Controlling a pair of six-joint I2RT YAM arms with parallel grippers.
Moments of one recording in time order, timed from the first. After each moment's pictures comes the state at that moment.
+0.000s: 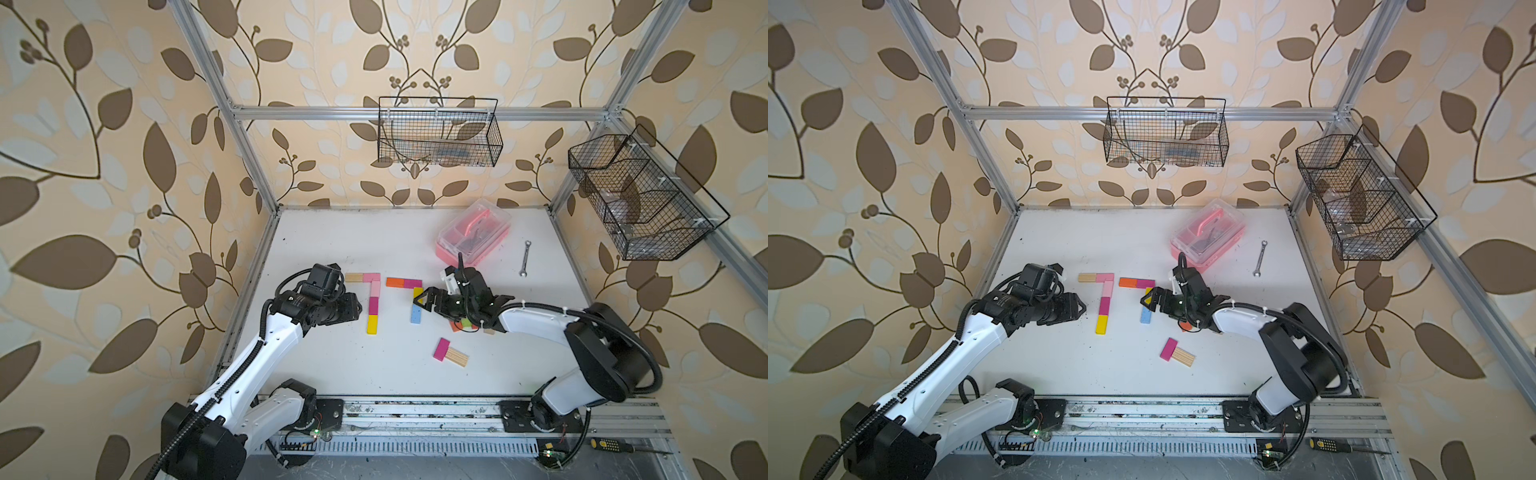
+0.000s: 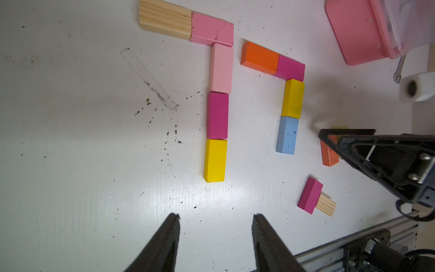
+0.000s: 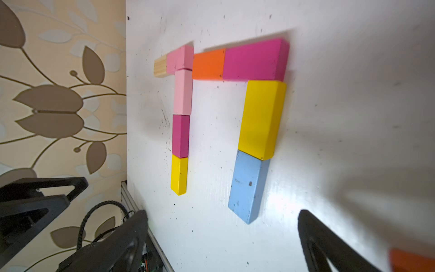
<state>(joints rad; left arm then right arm) -0.33 1.01 0.83 -0.83 0.19 -0.51 0.56 1.49 0.70 0.07 -0.34 0.85</state>
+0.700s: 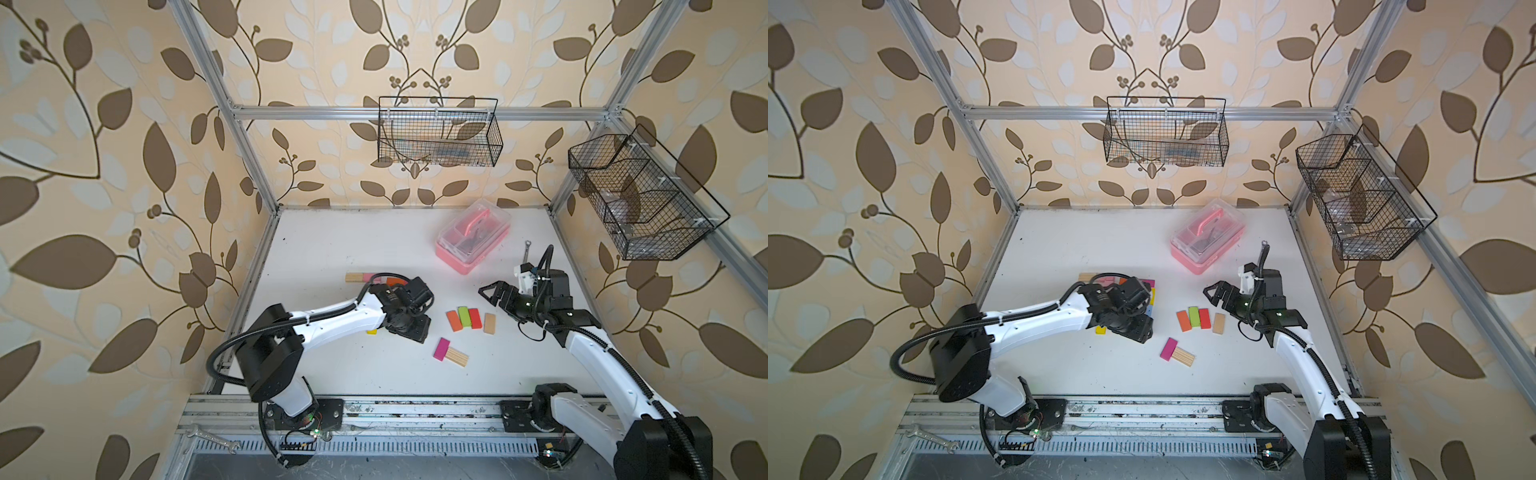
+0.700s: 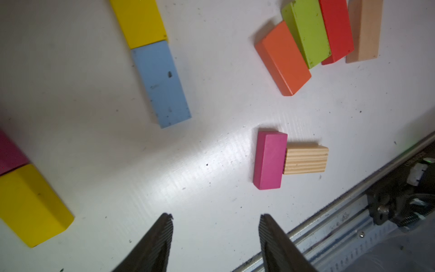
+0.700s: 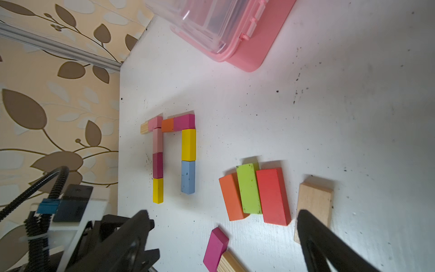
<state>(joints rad) -0.96 1.63 1.13 -0.70 0.09 -0.58 0.01 0.99 0.58 -0.41 -0.49 0.59</state>
